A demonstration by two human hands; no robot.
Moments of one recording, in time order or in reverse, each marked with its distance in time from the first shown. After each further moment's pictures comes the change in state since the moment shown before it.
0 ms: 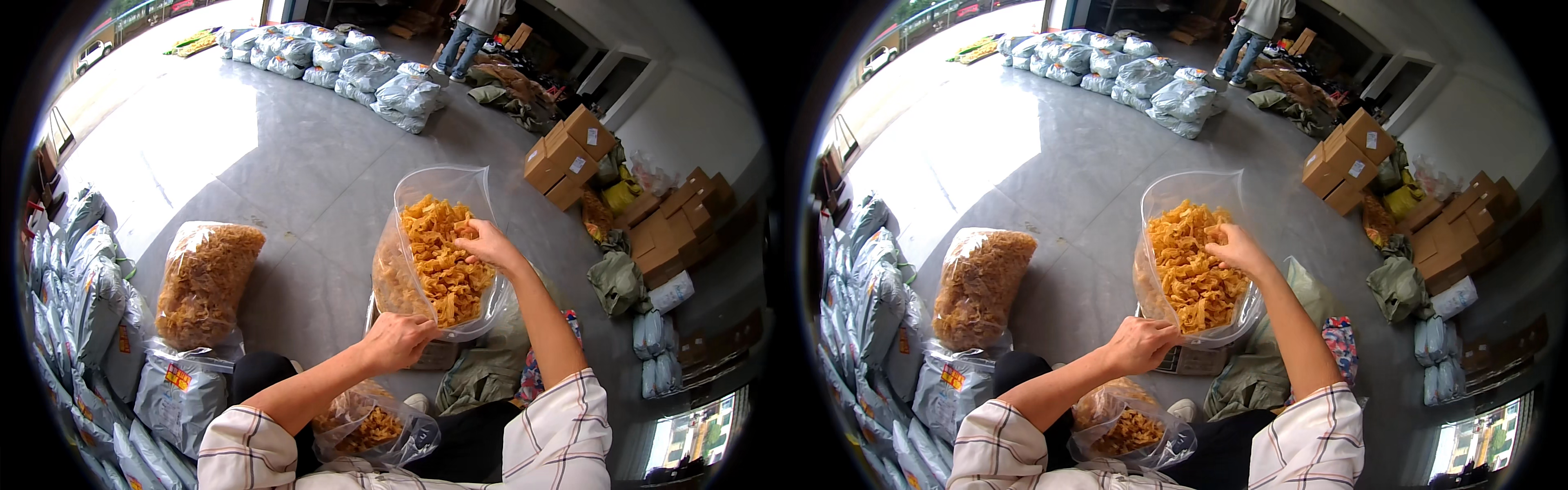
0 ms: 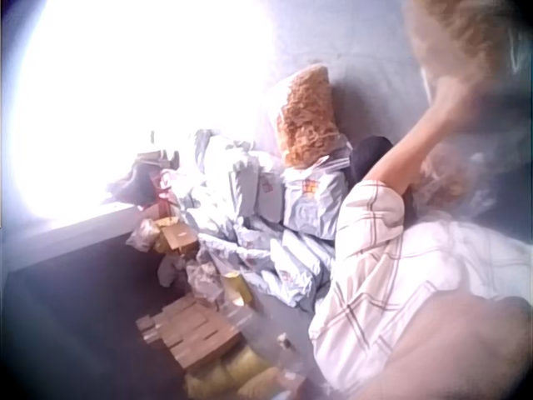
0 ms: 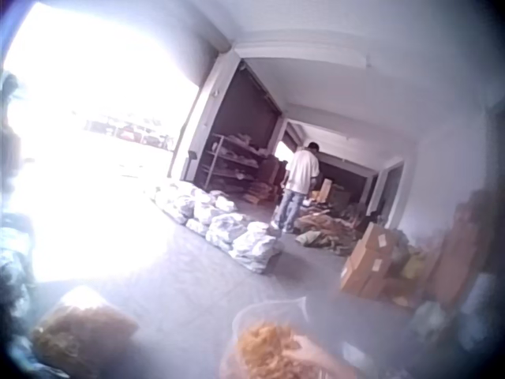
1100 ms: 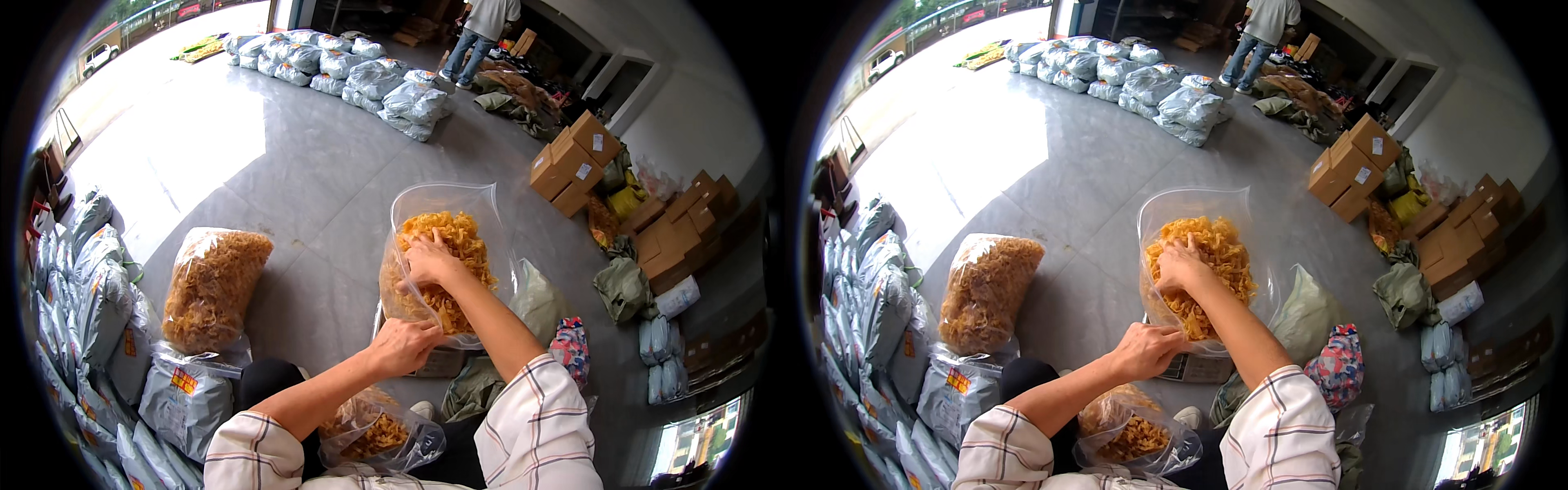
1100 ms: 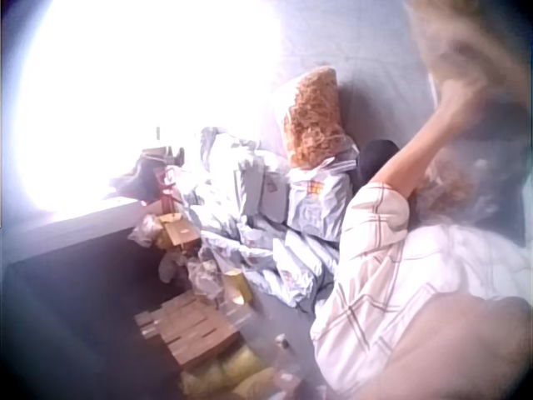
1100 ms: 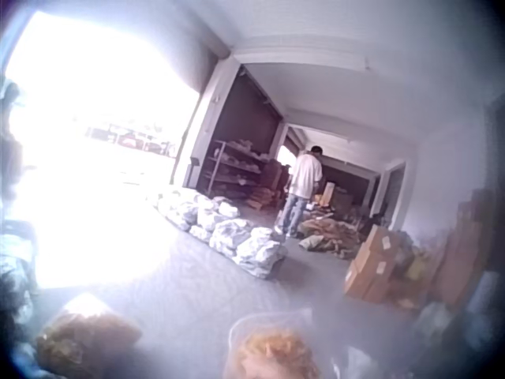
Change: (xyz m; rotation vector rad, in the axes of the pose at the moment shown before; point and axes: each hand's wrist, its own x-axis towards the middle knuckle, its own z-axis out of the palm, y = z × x) left_hand 0.003 -0.003 0.001 -0.002 0.018 -0.019; right_hand 0.045 -0.040 0.083 -0.893 -0.236 -0.218
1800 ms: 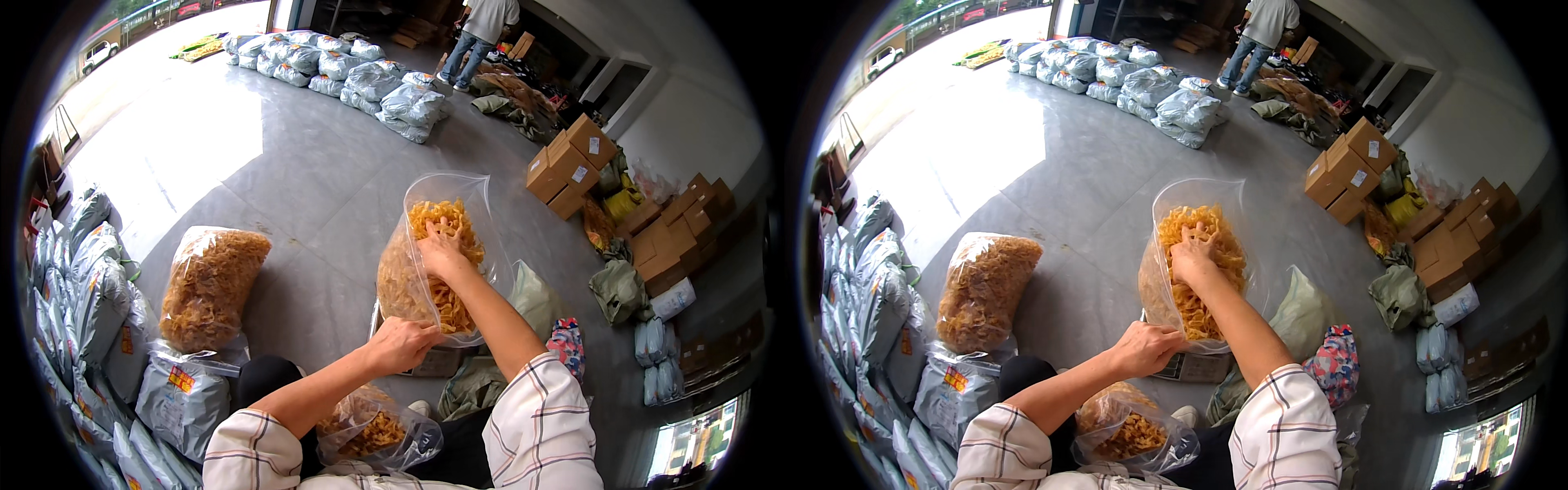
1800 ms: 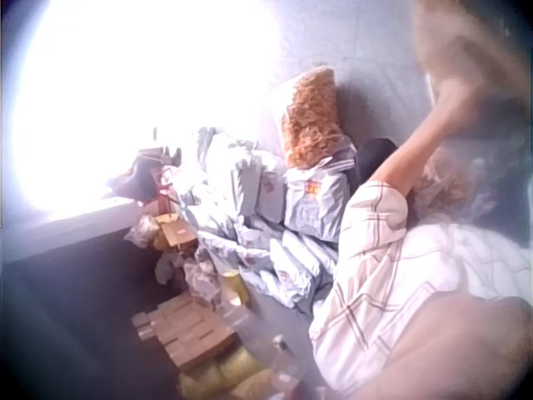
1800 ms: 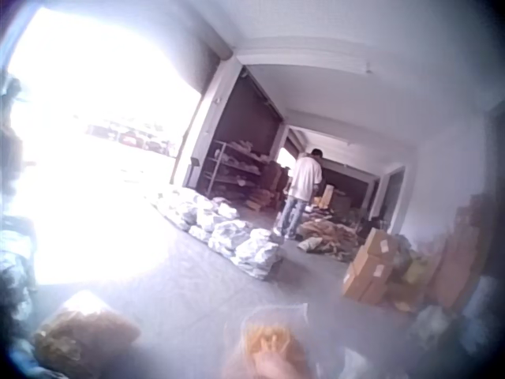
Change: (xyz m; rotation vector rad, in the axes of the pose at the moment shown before) left_hand 0.001 -0.002 0.004 -0.020 -0.061 0.015; right_hand 0.006 0.022 0.012 -0.108 0.128 0.254
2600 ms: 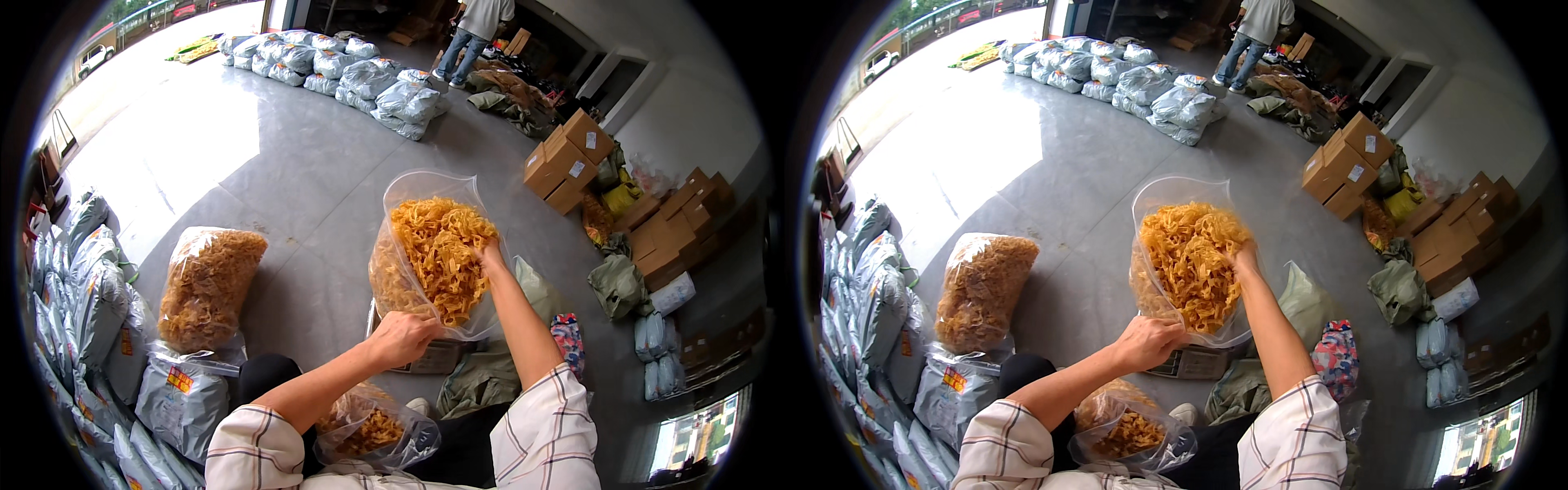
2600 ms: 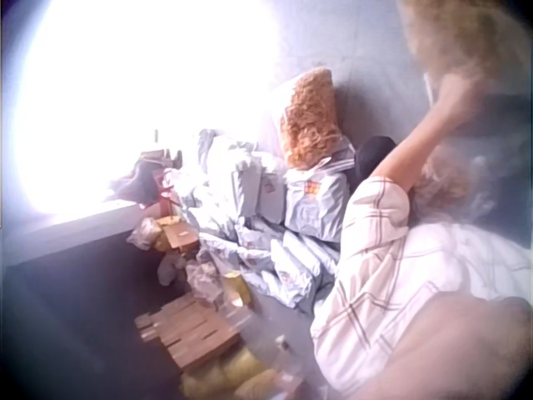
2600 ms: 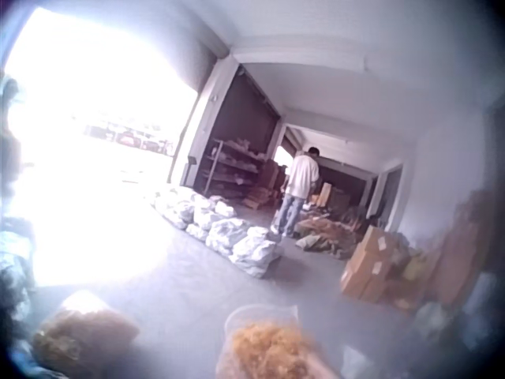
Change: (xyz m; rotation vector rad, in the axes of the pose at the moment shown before) left_hand 0.009 -0.002 0.014 0.022 -0.018 -0.059; right_hand -0.013 0.106 0.083 1.645 0.472 0.350
